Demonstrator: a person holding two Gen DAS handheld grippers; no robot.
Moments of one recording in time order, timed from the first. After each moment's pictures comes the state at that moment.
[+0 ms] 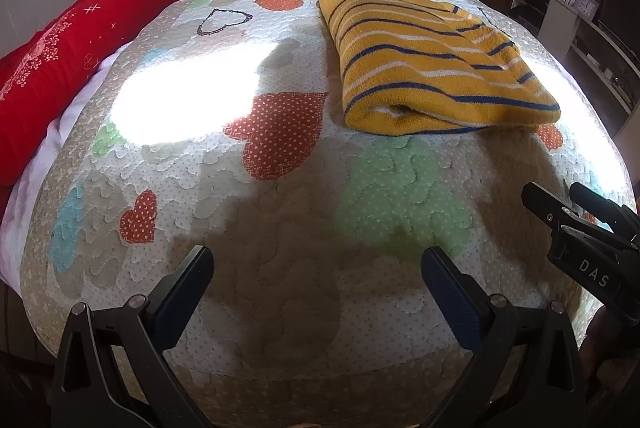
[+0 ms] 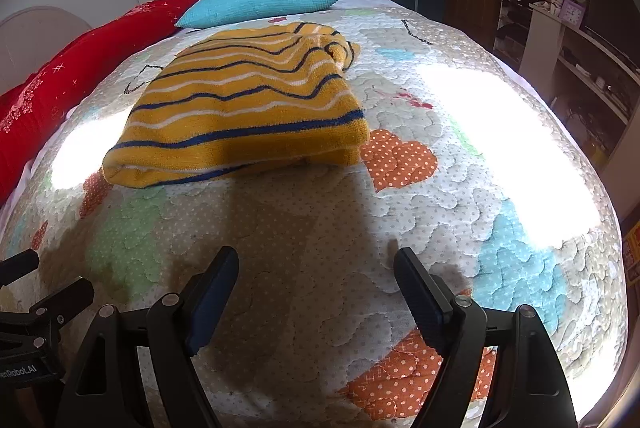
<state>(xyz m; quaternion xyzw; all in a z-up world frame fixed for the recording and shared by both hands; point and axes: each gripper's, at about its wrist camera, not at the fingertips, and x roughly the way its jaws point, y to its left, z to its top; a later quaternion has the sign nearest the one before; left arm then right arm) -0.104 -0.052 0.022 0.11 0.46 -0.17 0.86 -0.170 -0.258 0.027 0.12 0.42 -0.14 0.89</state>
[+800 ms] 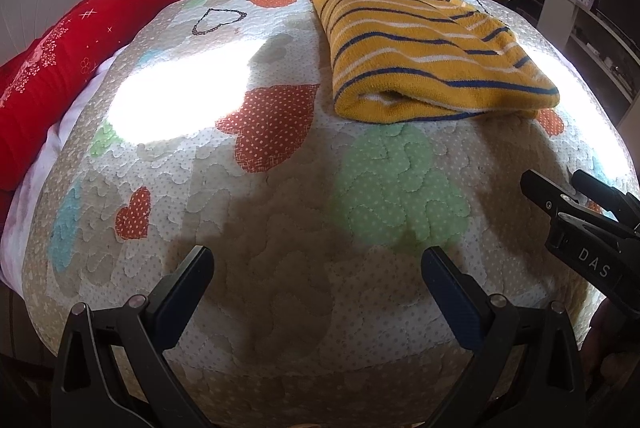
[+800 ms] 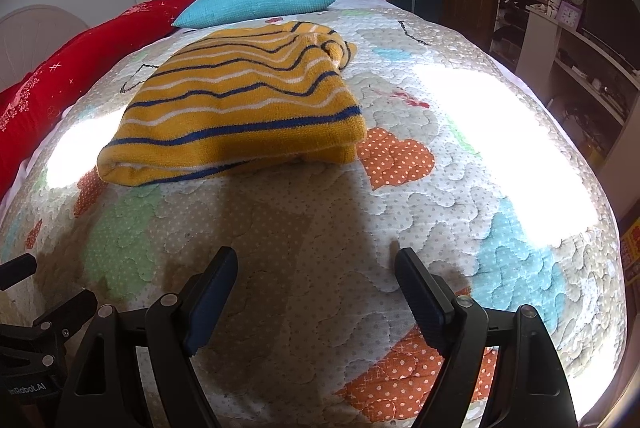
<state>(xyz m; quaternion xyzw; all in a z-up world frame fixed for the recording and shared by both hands) -0.109 -0.061 0.017 0.12 0.46 -0.16 0.86 -0.171 -0.257 0.024 0.11 0.42 -0.15 0.89</state>
